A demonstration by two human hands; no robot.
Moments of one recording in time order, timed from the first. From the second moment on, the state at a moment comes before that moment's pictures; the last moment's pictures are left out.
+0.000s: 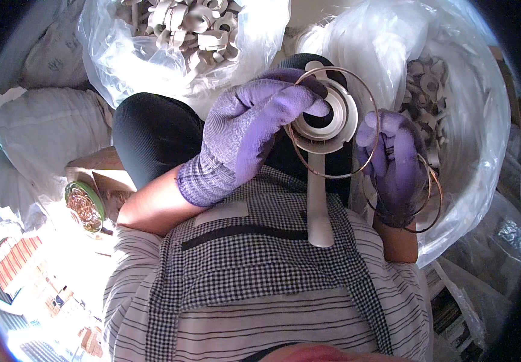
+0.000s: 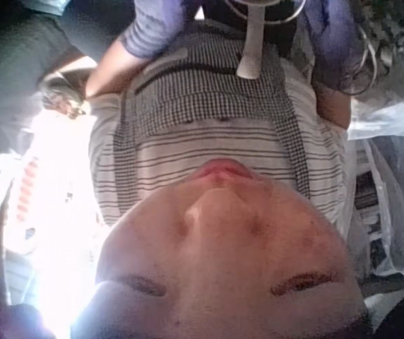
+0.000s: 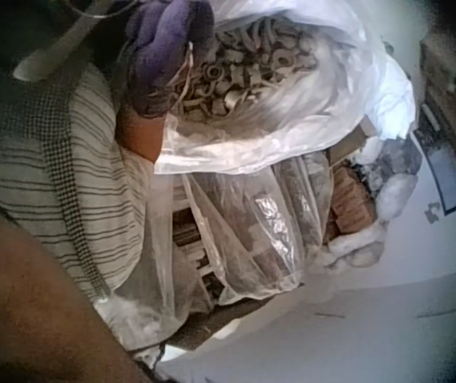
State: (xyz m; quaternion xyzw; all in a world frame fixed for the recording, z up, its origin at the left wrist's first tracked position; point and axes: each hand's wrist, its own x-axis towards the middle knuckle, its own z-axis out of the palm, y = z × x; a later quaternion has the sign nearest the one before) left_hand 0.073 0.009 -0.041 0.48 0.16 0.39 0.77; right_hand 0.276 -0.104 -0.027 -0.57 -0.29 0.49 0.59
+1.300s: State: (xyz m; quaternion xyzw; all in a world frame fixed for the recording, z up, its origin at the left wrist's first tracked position) left_hand 0.069 0.011 -0.028 0.76 0.25 0.38 0.46; right_hand 0.271 -0.107 -0.012 -0.67 -0.44 0.27 0.53
